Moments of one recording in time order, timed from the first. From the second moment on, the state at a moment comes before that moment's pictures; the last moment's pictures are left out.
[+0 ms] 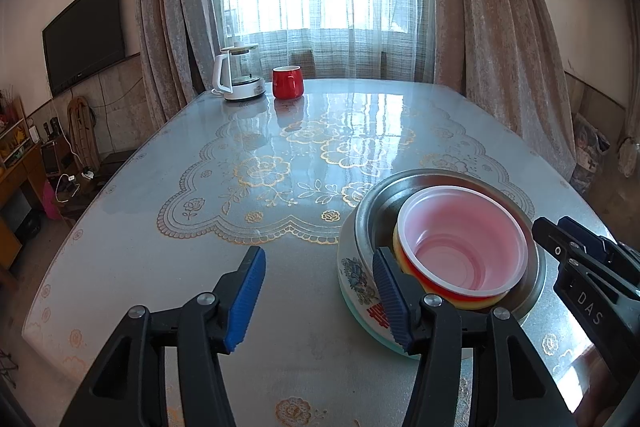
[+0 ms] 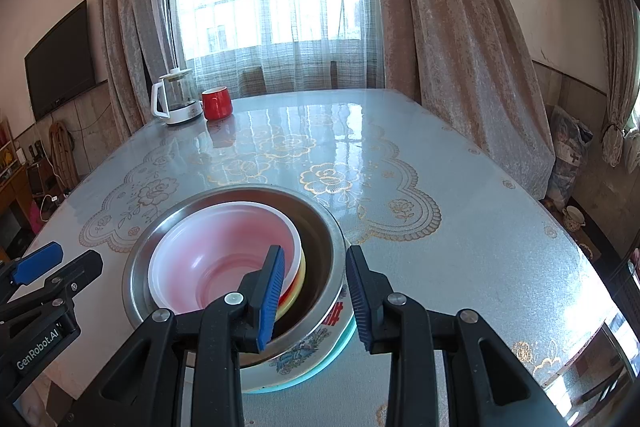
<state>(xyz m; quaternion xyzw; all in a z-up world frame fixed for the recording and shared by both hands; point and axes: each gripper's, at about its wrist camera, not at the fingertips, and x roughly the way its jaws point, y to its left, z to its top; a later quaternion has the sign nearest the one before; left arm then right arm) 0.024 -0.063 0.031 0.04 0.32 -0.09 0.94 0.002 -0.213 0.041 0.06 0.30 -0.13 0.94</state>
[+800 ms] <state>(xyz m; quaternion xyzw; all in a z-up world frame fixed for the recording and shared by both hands) 0.023 -0.065 0.034 0.05 0.31 -0.09 0.94 0.004 -0.212 0.040 0.06 0.30 -0.13 0.94</state>
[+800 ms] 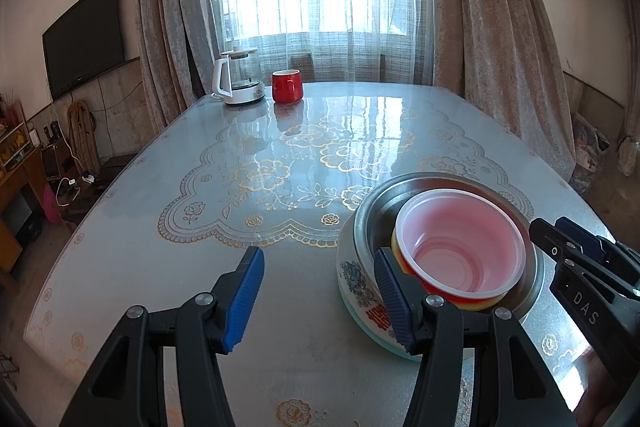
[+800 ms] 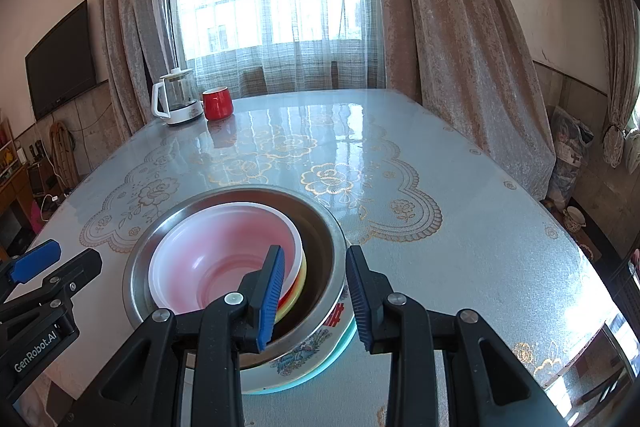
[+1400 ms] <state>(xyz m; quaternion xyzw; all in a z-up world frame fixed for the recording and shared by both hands) 0.025 -0.058 0.040 0.02 0.29 -0.10 0.95 0.006 -0.217 0.042 0.06 0.30 -0.13 0.94</state>
